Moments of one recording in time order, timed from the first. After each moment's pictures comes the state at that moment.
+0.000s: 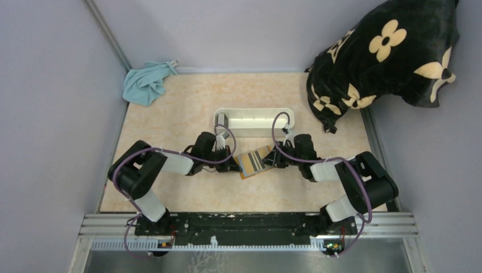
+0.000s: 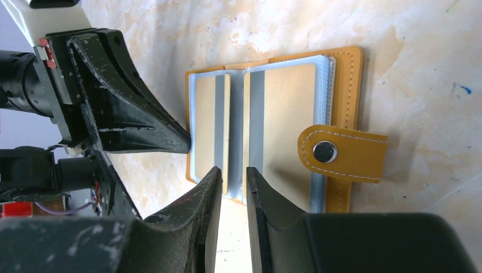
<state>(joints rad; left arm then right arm) -0.60 1.69 0.55 0.42 0.52 -0.73 0.41 1.47 0.36 0.55 -0.53 0.63</state>
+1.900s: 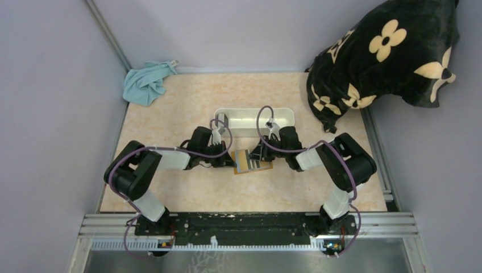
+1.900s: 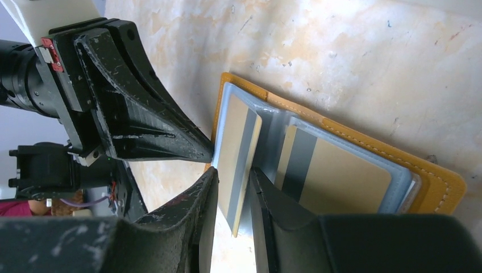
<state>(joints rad) -0.53 1.66 0.60 0.28 0.50 -0.62 0.51 1.72 0.55 0.66 -0.60 0.68</state>
